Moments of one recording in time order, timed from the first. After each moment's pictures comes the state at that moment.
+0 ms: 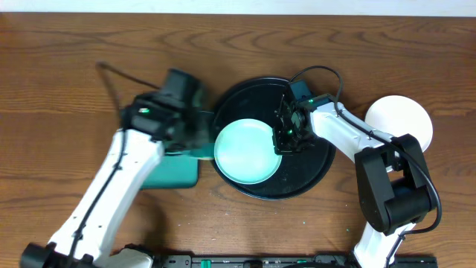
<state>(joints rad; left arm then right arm) -0.32 1.43 1.24 -1.07 0.07 -0.48 0.39 1.94 1.20 -0.79 -0.30 0.31</state>
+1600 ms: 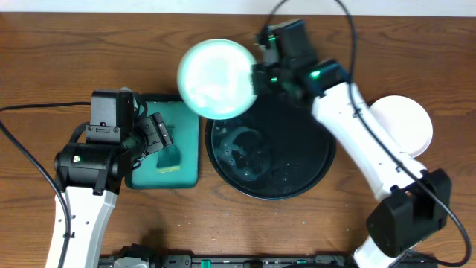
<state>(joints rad) -0.10 1.12 1.16 -1.05 -0.01 -0.47 0.54 1.82 1.64 -0.61 -0.12 0.21</state>
